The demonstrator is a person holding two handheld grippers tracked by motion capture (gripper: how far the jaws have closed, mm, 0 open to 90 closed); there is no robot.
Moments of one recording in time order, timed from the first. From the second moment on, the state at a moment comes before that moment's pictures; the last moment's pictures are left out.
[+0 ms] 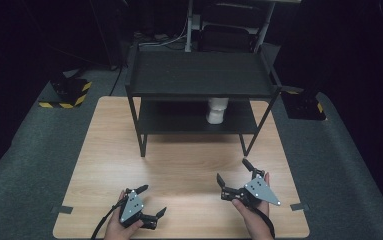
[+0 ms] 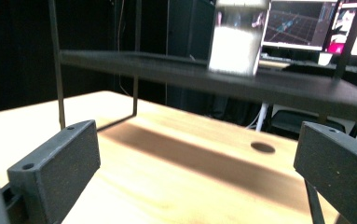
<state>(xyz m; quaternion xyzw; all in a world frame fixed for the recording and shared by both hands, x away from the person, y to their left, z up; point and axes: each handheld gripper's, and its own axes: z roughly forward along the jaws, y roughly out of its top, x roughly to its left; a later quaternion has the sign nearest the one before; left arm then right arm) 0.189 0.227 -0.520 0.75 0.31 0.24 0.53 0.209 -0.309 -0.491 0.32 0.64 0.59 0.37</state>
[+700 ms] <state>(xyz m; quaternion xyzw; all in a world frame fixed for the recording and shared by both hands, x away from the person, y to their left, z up) 0.189 0.227 -0.520 0.75 0.31 0.24 0.53 0.192 -0.329 -0.524 0.36 0.68 0.53 0.36</state>
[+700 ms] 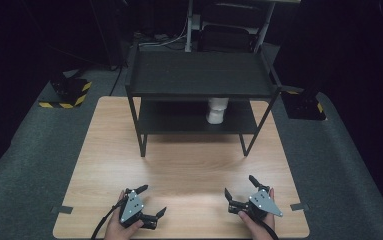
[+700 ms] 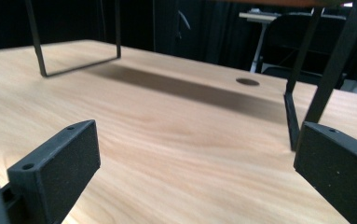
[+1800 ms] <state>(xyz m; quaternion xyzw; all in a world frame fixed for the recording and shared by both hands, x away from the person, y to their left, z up) 0.185 0.227 -0.522 0.75 0.31 0.24 0.53 0.196 -0.331 -0.524 0.38 0.70 0.50 0.34</state>
